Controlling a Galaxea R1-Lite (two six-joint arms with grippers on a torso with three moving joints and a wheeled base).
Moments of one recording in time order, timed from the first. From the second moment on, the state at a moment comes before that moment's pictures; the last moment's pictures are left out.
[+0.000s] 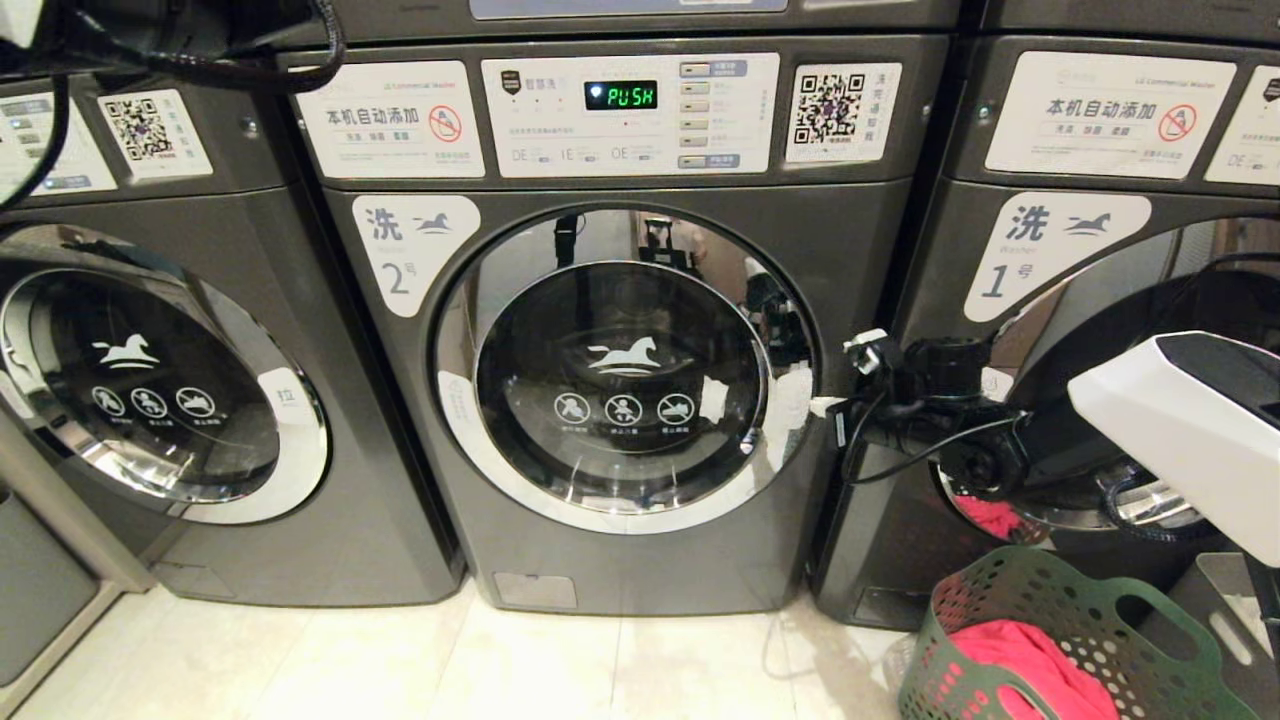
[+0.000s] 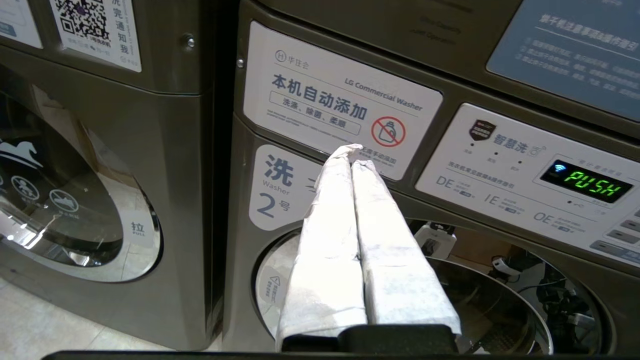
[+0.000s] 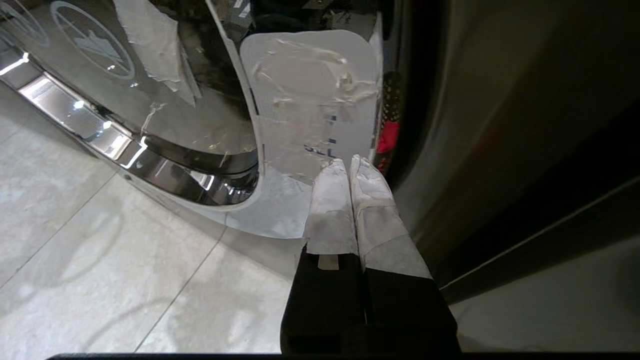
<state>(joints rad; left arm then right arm) -0.50 1.62 -1.81 0.06 0.69 -0.14 0.15 2.34 -1.36 -0.70 0.29 -0.11</state>
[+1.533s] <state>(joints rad) -0.49 1.62 -1.78 0.07 0.69 -0.14 0.18 2.40 -1.50 -0.65 0.26 -0.11</state>
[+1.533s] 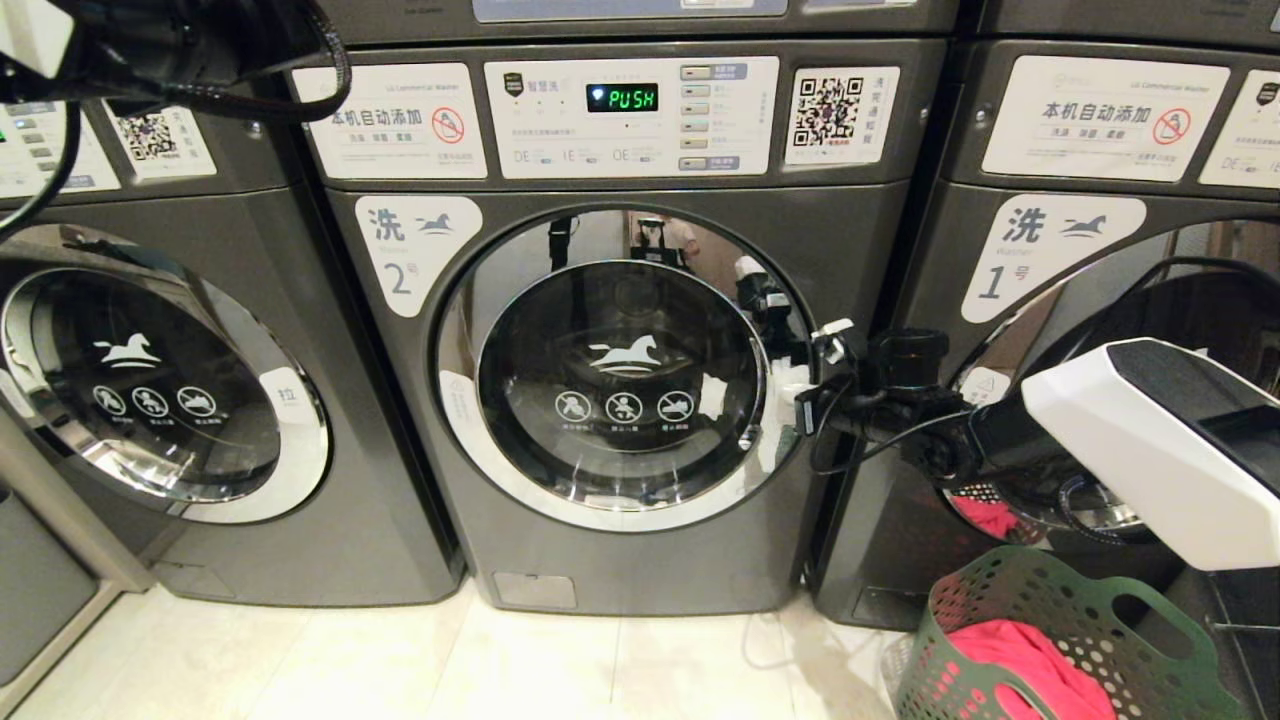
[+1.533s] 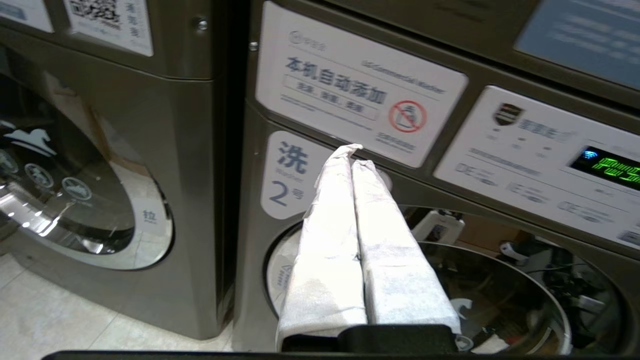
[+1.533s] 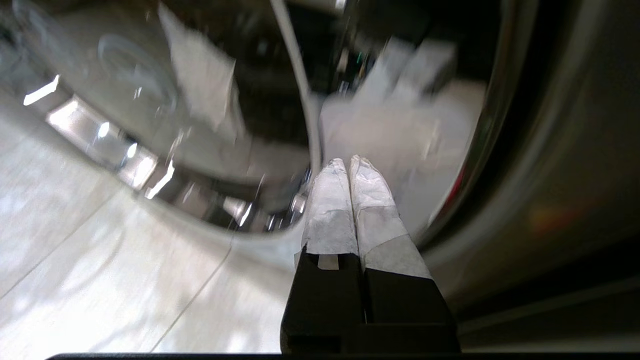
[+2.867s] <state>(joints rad) -0.50 0.36 -0.10 0.11 0.11 -0.05 0.23 0.33 -0.03 0.00 0.06 -0.17</state>
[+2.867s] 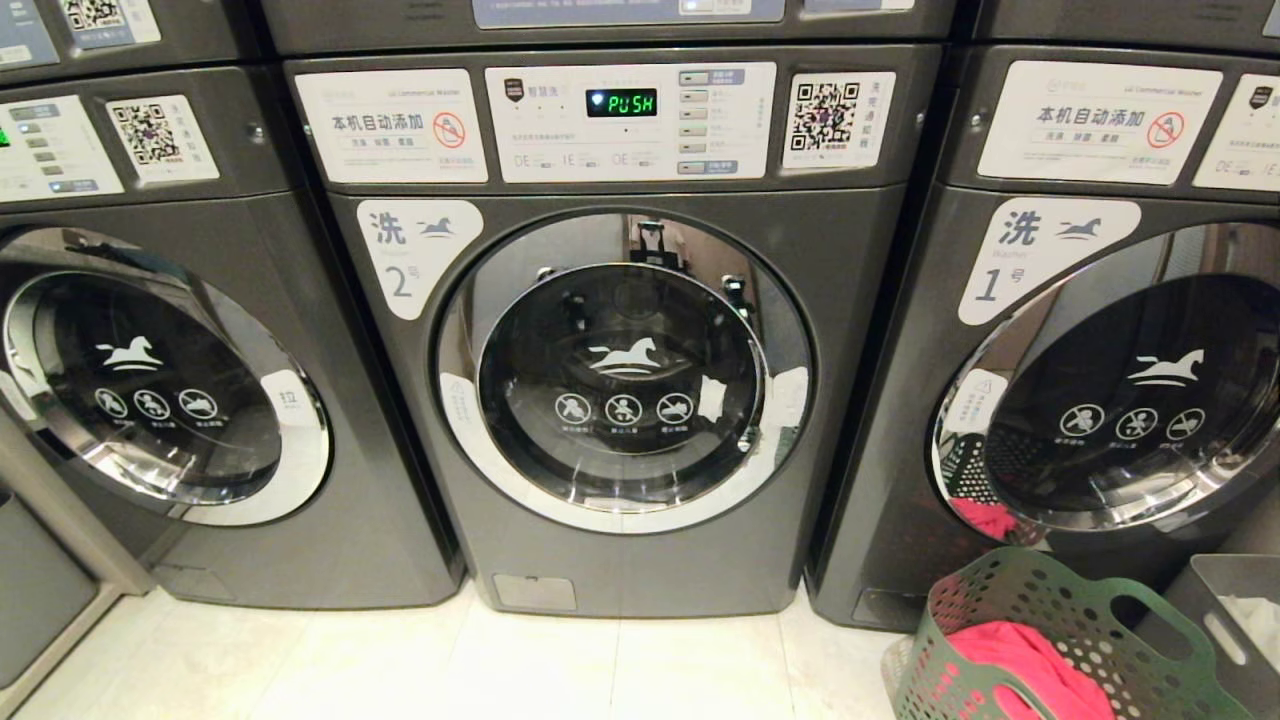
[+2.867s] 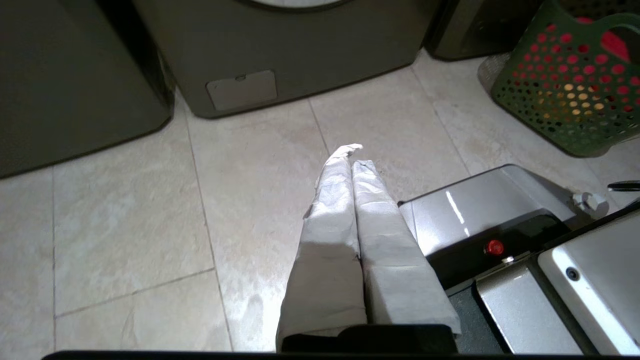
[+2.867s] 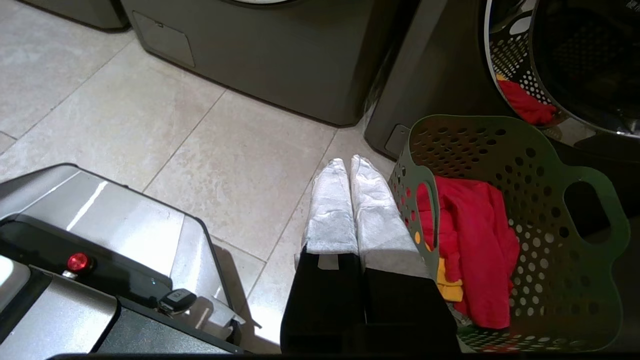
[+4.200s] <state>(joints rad) 0.01 0.00 -0.06 0.15 -0.02 0.07 0.01 0.00 0.00 0.01 0.04 -0.13</state>
